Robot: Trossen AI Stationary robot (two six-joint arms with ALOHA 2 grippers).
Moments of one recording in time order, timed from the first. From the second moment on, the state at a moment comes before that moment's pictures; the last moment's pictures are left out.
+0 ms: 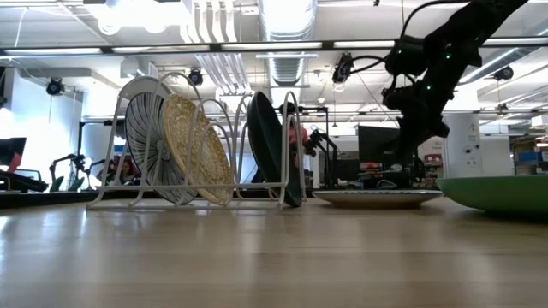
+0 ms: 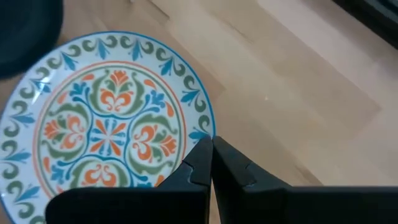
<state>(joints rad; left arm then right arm) -0.54 1.71 1.67 -1.18 -1.24 -0.87 -0.64 1.21 0.69 -0.52 -0.05 0.13</state>
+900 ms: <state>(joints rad) -0.28 1.75 1.72 -0.59 -0.79 -0.25 -0.55 0.81 0.54 -0.61 -0.20 0.29</state>
